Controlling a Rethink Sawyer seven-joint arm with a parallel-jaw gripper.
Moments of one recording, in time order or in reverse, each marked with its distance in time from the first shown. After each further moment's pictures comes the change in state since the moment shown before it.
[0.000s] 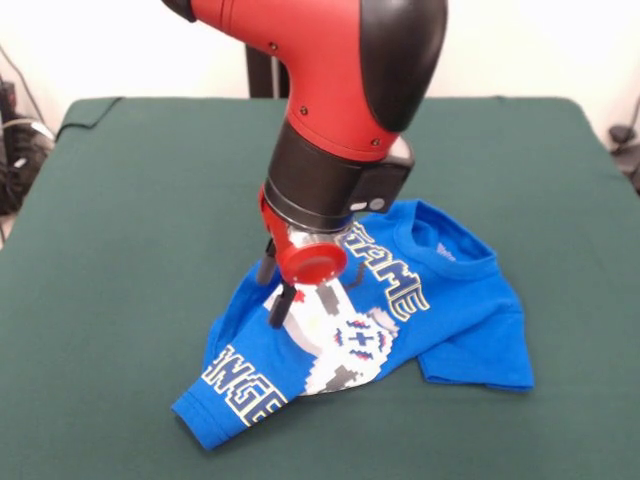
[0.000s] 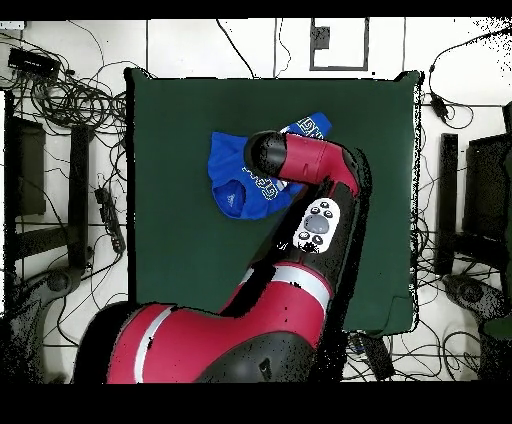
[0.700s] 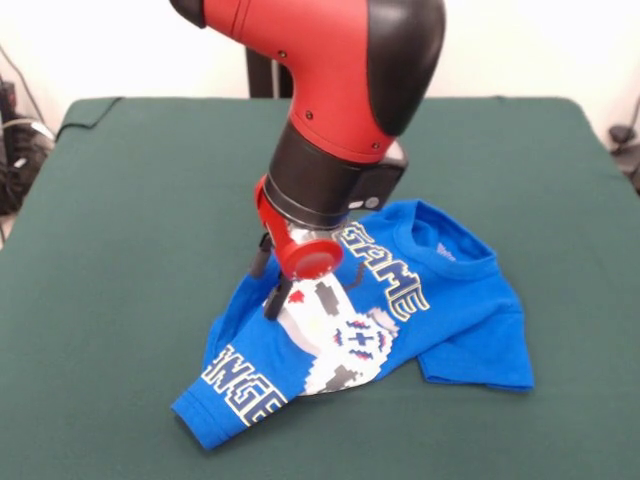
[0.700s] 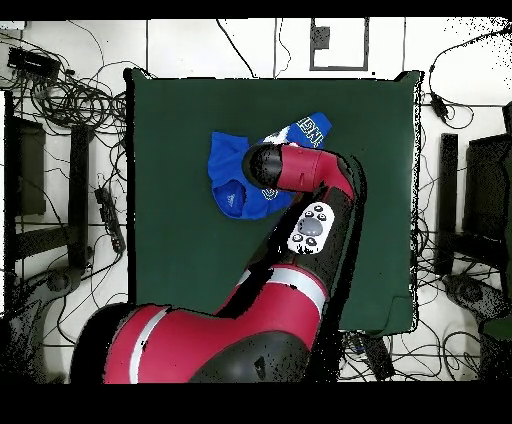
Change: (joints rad) arm 0.011 0.001 0.000 0.044 -0.074 -0.051 0.000
